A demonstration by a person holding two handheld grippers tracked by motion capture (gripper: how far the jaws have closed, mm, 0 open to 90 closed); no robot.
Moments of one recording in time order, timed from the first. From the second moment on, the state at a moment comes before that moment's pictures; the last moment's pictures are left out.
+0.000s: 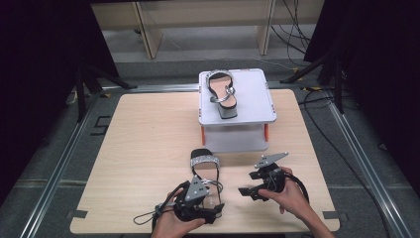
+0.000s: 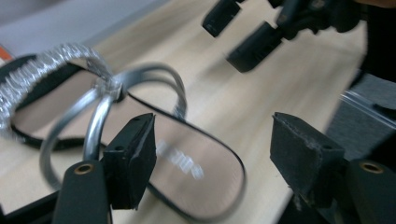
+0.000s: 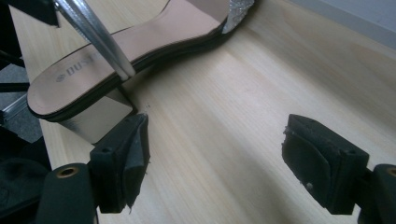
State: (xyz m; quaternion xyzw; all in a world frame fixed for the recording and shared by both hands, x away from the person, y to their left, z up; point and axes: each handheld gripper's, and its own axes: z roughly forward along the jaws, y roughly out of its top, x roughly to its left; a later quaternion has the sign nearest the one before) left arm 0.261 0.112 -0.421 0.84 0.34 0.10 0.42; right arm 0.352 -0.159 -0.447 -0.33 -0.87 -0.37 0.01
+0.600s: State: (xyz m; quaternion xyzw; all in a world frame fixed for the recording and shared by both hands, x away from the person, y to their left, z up) left arm 0.240 0.202 -0.454 0.78 0.44 0.09 0.44; right arm 0.334 -0.100 -0.436 -0.26 -0.88 -0.40 0.02
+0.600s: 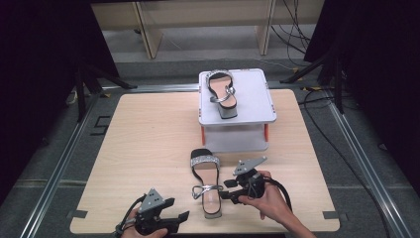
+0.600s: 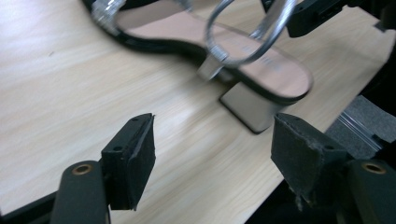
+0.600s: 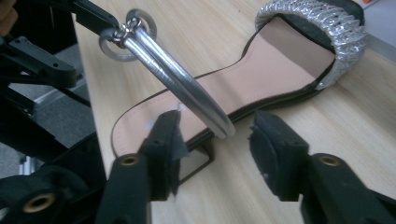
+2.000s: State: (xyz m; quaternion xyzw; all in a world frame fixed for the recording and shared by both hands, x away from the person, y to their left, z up) left arm 0.240 0.234 -0.470 0.77 0.47 0.13 0.41; right arm 0.370 -0.184 -0.363 -0.34 -0.87 -0.36 -0.08
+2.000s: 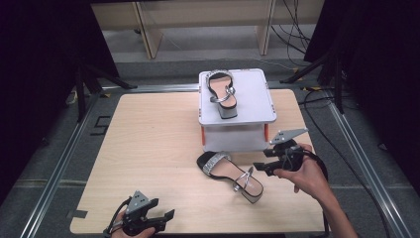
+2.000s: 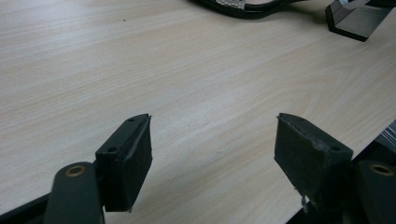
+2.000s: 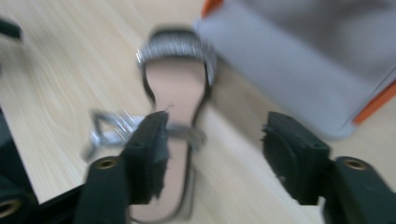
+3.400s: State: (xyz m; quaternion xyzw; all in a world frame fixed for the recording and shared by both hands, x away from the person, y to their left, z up) left arm 0.239 0.238 -0.469 0.76 0.49 0.14 0.41; right arm 0.396 -0.092 -0.448 -0.32 -0.93 -0.18 -0.05
